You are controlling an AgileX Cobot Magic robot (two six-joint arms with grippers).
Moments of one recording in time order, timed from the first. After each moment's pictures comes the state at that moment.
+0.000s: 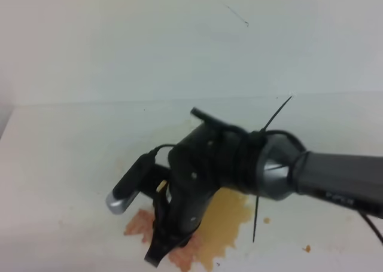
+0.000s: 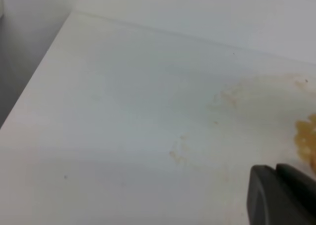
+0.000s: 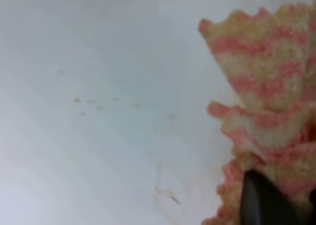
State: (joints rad) left arm 0.02 0.00 0.00 -0.25 0.31 -0.07; right arm 0.89 2.07 -1.58 0.05 0.83 -0.24
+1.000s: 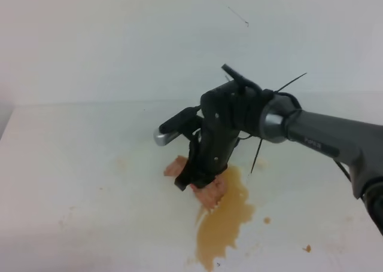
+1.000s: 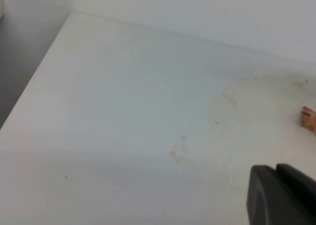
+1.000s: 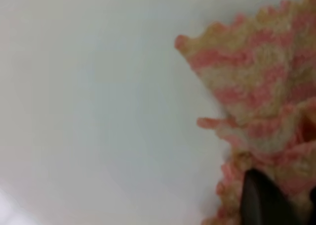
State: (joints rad) left arm 0.02 0.00 0.00 -0.25 0.31 -0.07; right arm 0.67 2.36 -1.90 0.02 0.93 -0.21
